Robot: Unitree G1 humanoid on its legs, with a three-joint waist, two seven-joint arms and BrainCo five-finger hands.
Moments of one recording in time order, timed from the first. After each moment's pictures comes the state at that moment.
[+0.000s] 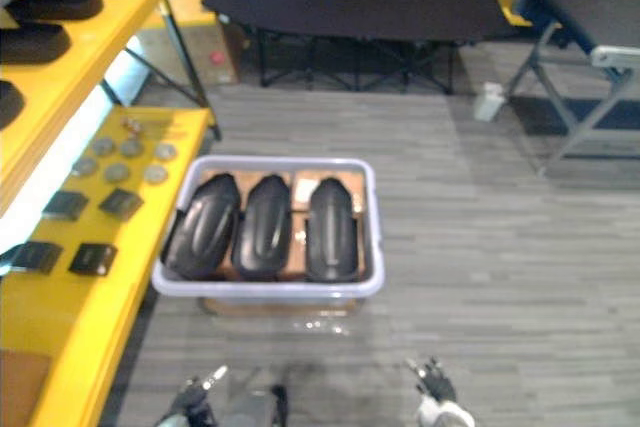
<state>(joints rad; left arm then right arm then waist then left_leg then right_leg) 0.07 0.08 0.19 0.96 -0.31 -0.01 0.11 0.02 -0.06 -0.32 1.07 0.28 -0.15 0.14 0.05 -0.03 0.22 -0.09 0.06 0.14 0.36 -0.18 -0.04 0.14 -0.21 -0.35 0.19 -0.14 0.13</state>
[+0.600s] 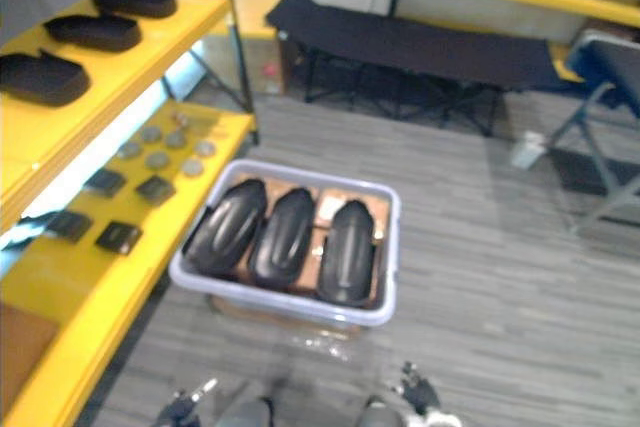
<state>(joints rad) 0.13 0.10 0.15 0.99 -0.30 0.03 0.13 0.07 -0.09 -0.16 1.07 0.06 -0.24 0.18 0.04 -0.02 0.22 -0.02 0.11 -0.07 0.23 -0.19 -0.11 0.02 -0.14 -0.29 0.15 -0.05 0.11</state>
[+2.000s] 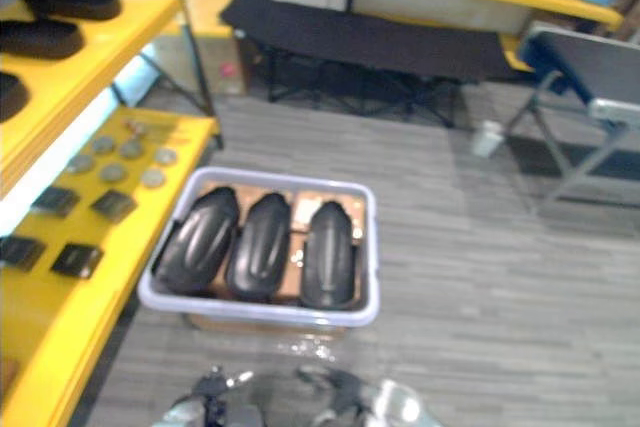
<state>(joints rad) -0.01 0.14 -0.08 1.00 -0.18 0.07 0.11 -0.07 -0.21 0.74 0.43 0.02 -0.36 0.56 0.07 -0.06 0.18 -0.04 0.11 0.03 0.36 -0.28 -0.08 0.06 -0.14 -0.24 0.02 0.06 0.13</state>
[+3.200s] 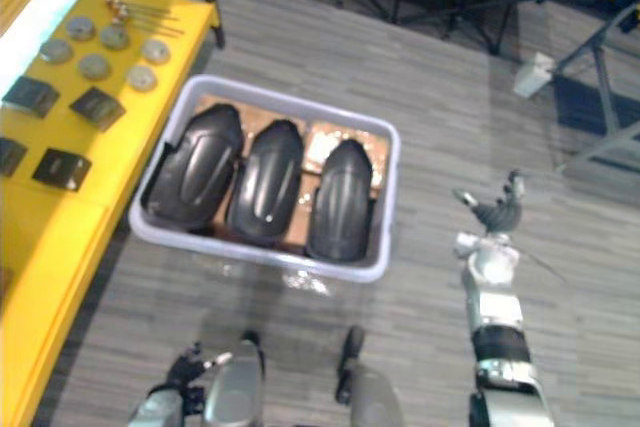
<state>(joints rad) 0.02 0.21 0.03 0.88 -0.11 -0.06 0.08 -0.42 -0.37 -0.18 0.49 0.18 -0.06 -0.39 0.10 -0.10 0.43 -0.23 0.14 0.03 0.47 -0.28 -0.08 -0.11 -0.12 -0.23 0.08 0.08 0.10</state>
